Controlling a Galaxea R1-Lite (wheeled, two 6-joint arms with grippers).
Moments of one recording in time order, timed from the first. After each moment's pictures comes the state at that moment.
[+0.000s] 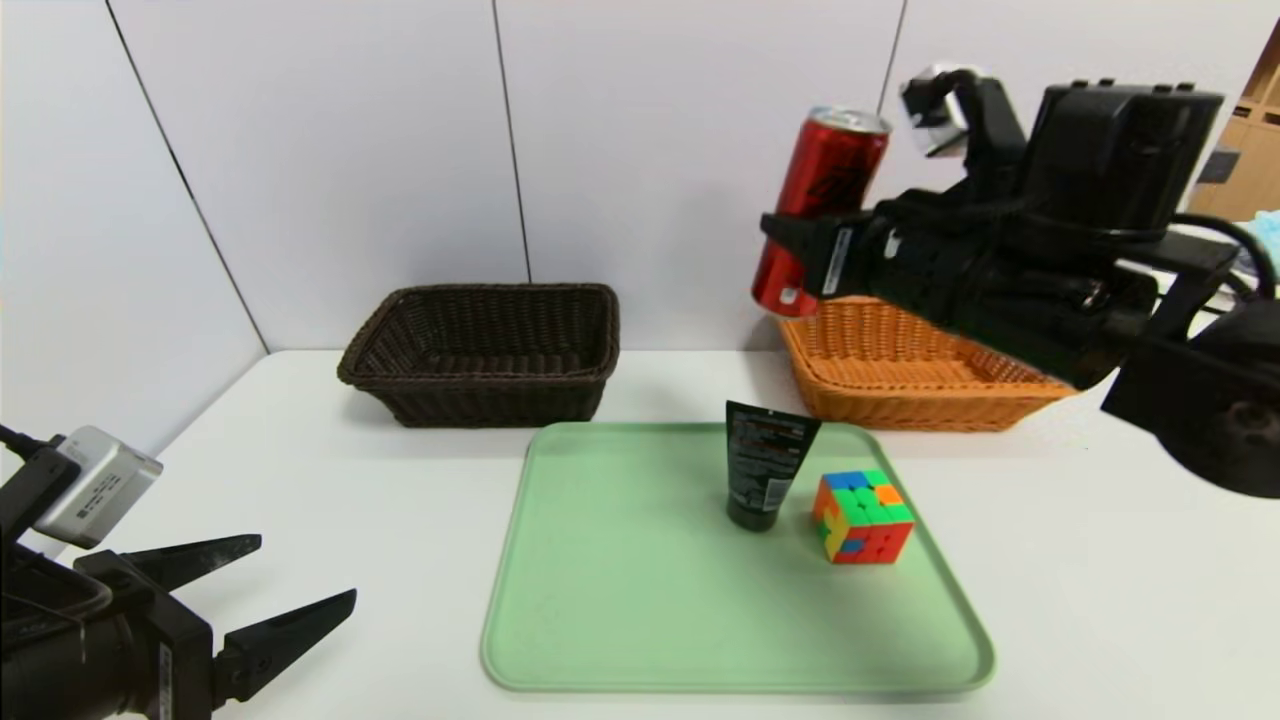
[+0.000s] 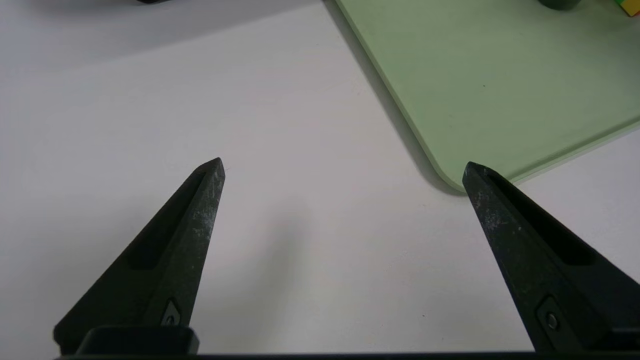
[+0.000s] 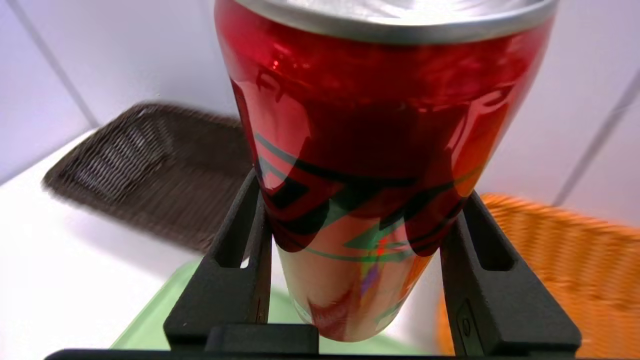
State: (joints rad) left arm -0.21 1.01 -0.38 -0.21 -0.24 0.02; right arm 0.52 1.68 -1.14 -0.57 -0.11 0.04
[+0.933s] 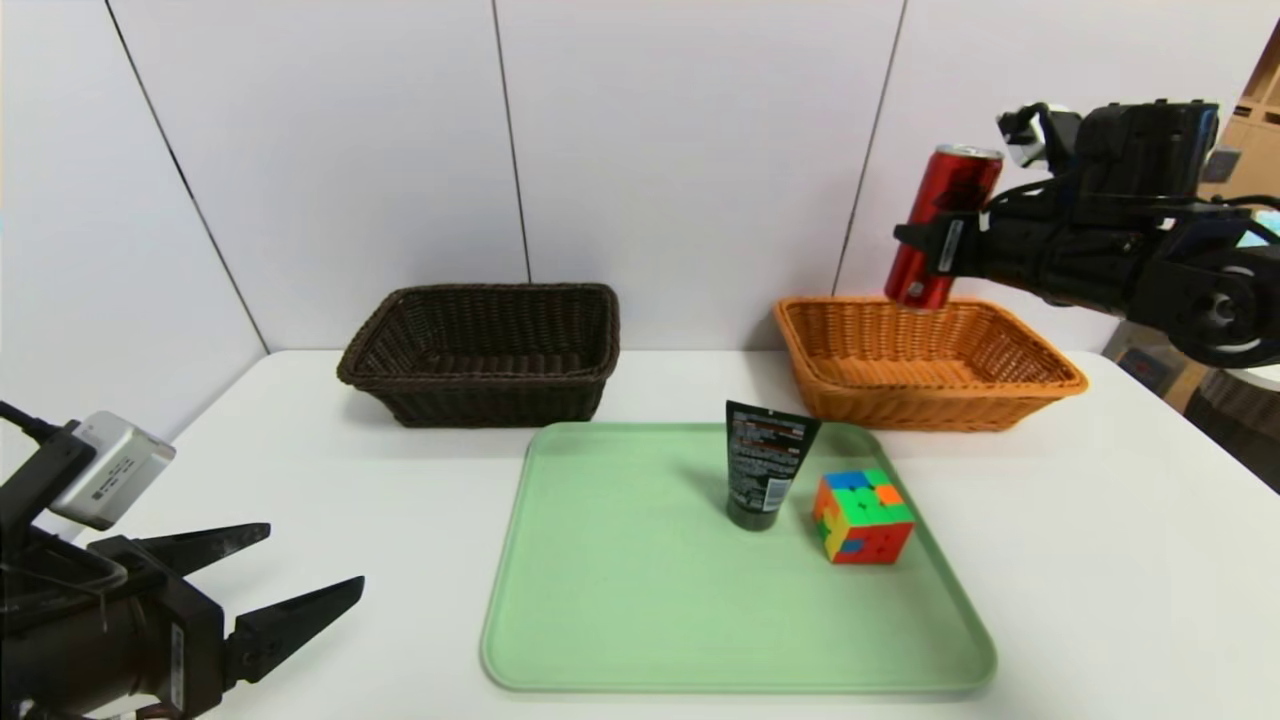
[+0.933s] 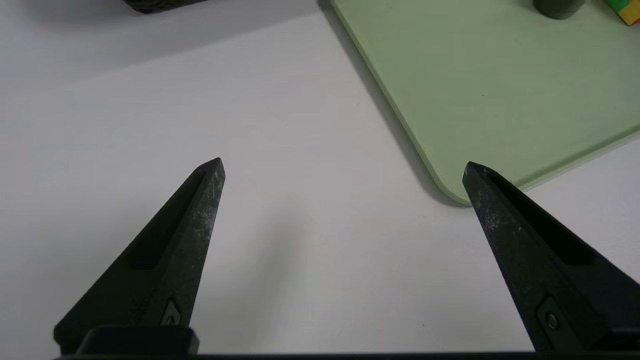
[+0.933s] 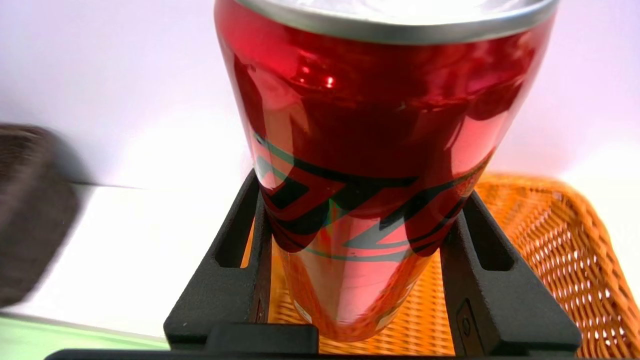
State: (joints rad) left arm -0.21 1.05 -0.41 -0.22 -0.24 0.02; right arm 0.14 1.83 -1.29 -0.39 -0.01 0.05
